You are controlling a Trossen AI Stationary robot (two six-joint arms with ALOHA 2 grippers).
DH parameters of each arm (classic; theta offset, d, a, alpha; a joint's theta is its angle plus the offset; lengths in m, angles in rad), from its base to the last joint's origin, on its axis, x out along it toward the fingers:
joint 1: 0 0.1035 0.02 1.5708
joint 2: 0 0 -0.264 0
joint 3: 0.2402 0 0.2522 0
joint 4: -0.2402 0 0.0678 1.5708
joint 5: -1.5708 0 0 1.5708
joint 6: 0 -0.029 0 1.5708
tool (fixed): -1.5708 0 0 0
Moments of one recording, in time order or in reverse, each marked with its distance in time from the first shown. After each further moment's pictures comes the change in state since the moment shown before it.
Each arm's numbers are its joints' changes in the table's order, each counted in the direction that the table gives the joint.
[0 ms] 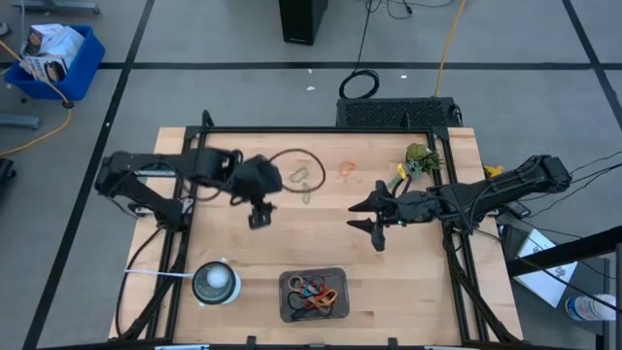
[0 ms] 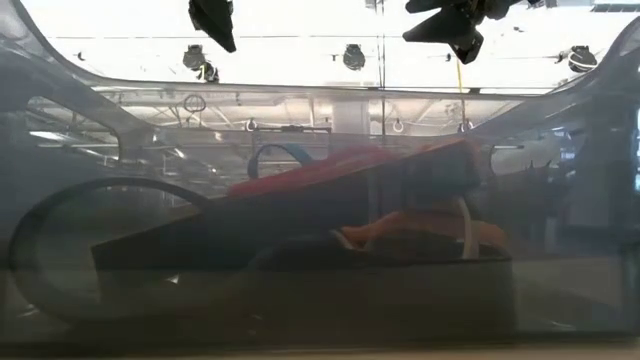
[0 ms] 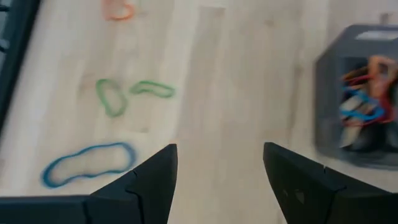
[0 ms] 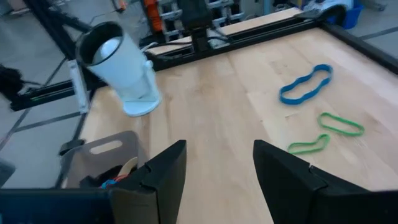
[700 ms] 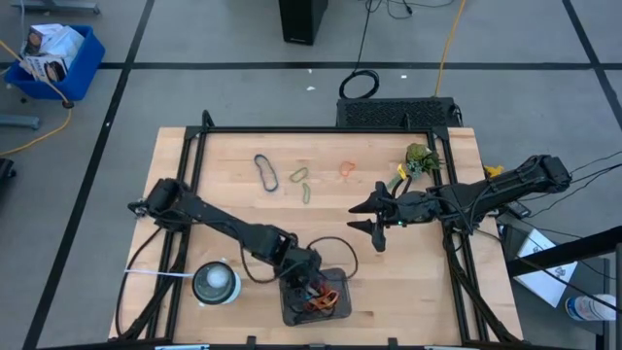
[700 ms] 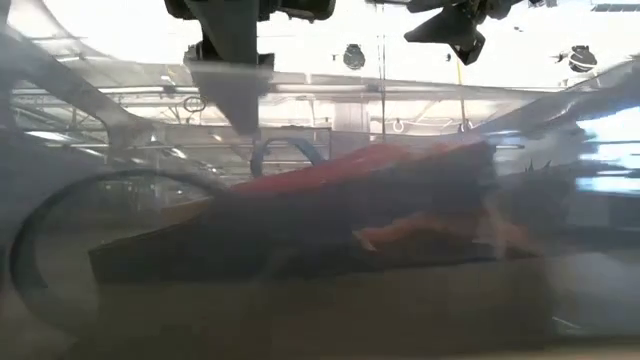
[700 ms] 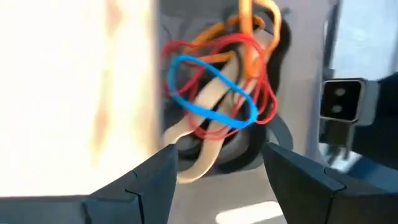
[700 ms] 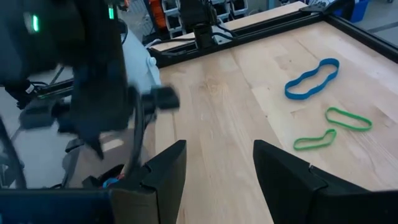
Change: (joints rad) left arm -0.322 -0.479 0.000 0.402 0.290 0.395; right arm 0.004 0.000 0.000 -0.008 -0.011 -0.020
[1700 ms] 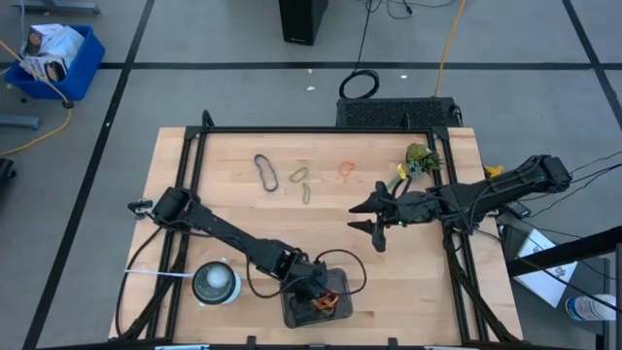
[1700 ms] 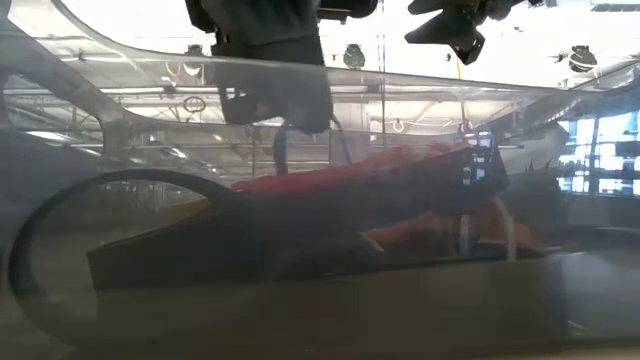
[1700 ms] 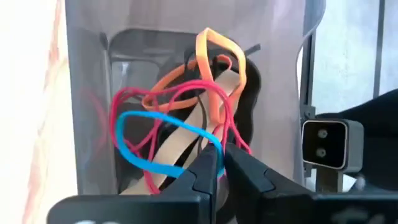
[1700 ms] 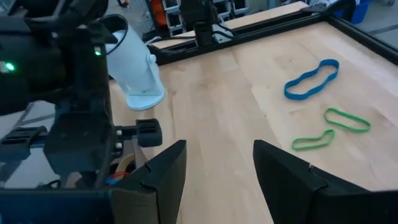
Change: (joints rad) left arm -0.059 -0.093 0.001 0.226 -0.054 0.052; right arm 0.000 0.000 0.000 -0.007 0.000 0.019
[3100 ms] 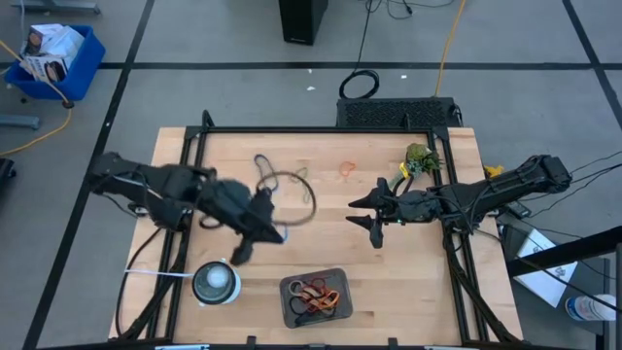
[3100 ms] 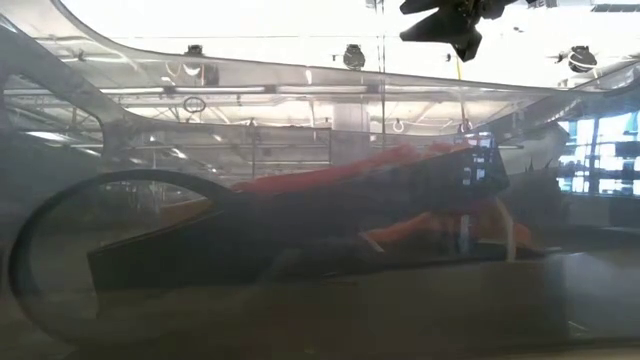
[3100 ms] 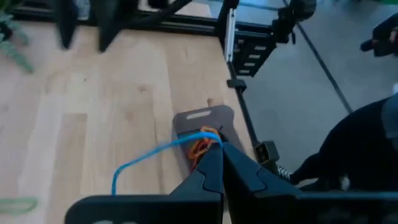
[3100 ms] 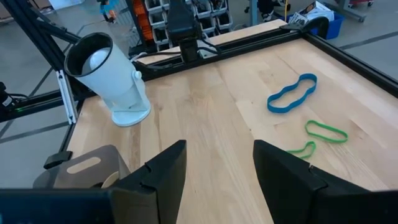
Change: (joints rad) left arm 0.152 0.663 0.000 -0.268 -0.032 -0.377; right arm -0.002 0.000 0.000 0.037 0.076 0.008
